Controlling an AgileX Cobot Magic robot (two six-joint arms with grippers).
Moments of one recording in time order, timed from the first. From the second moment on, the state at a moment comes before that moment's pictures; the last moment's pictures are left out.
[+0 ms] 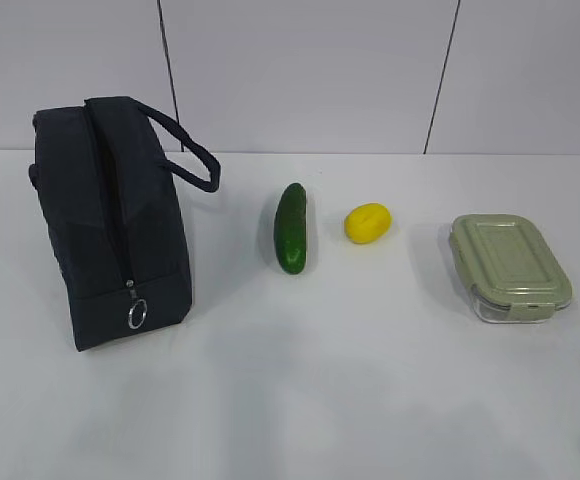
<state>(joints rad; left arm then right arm) 0.00 0.01 -0.53 0.00 1.09 -0.09 -0.05 -0.02 -0.49 0.01 1.14 -0.08</state>
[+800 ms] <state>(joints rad) 0.00 0.01 -0.53 0.00 1.09 -0.09 -0.05 -0.02 -0.49 0.01 1.14 -0.08</state>
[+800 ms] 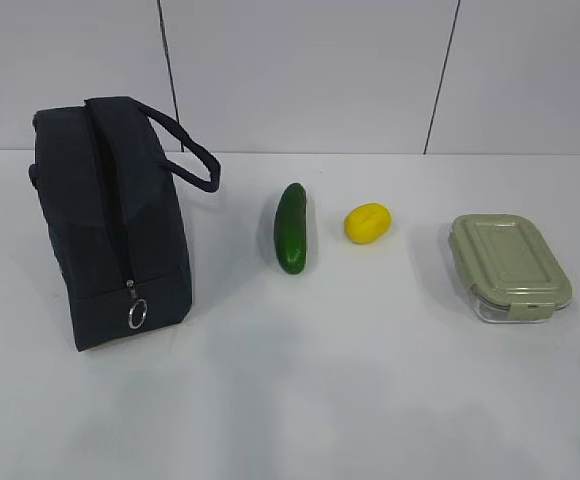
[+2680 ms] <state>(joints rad) 0.00 0.01 -0.53 0.00 1.09 -0.09 -0.05 0.61 -0.72 0.40 0.68 0.05</state>
